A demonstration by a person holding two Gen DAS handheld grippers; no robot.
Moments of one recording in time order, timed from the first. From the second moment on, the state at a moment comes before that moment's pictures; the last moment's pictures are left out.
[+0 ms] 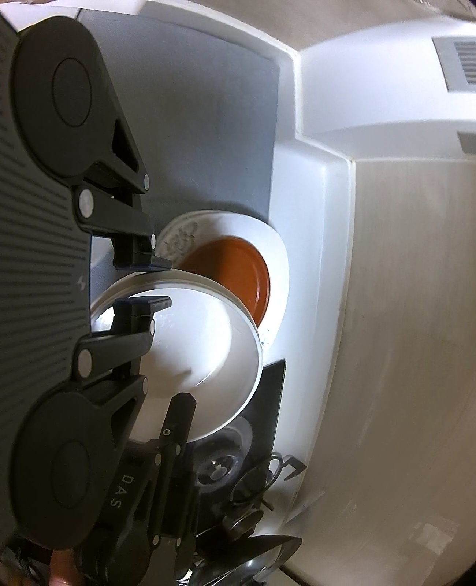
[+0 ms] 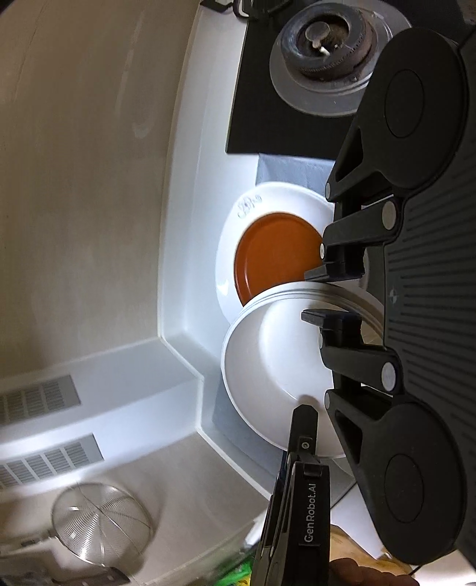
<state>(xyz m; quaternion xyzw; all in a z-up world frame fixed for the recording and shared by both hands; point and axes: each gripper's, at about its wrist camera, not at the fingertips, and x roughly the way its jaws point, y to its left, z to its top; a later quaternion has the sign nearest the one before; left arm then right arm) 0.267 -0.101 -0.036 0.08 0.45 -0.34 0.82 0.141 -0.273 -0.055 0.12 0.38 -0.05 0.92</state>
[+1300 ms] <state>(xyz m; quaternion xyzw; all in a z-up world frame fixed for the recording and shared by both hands) 0.390 -0.183 -0.114 0.09 0.54 -0.28 0.78 0.261 -0.344 -0.130 0.18 0.44 -0.10 0.88</state>
